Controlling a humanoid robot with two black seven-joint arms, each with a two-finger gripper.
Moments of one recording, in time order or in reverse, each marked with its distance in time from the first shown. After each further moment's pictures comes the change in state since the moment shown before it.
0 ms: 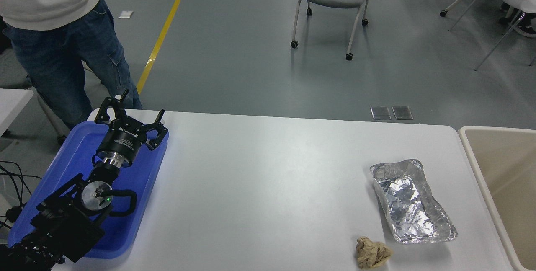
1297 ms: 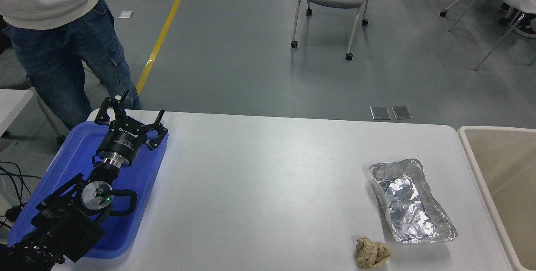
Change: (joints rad) left arm 0.000 0.000 0.000 0.000 0.000 0.000 0.000; right arm 0.130 -0.153 0.272 0.257 -0.007 -0.181 -0.001
